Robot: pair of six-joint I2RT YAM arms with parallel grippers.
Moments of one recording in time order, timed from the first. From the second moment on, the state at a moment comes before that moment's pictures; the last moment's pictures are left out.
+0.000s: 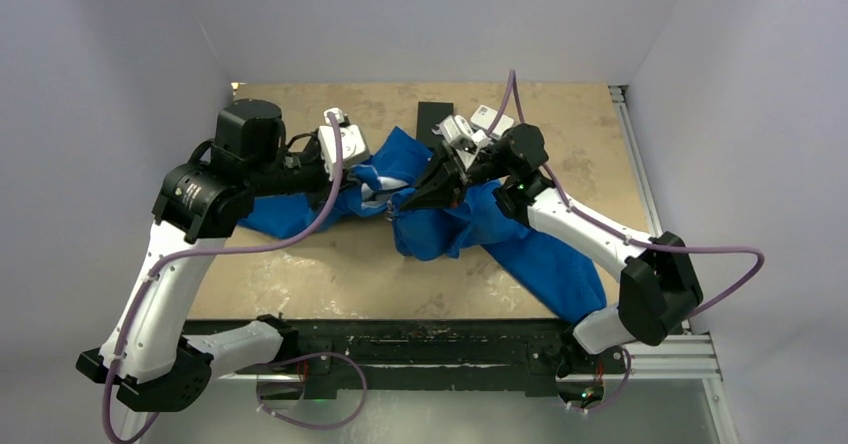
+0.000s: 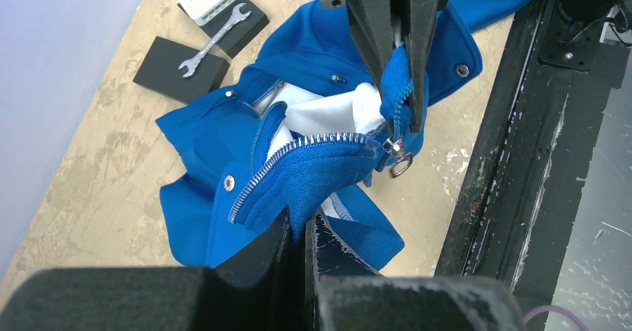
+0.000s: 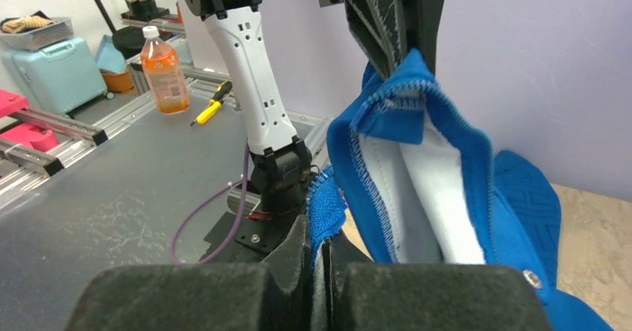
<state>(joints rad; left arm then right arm) -0.49 1.13 1.68 -1.09 0.50 0.50 0.64 1.47 1.08 0.82 -1.29 0.39</state>
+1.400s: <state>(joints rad) -0.49 1.11 1.61 -1.11 0.52 0.54 0.65 1.54 1.12 1.00 -1.31 0.58</state>
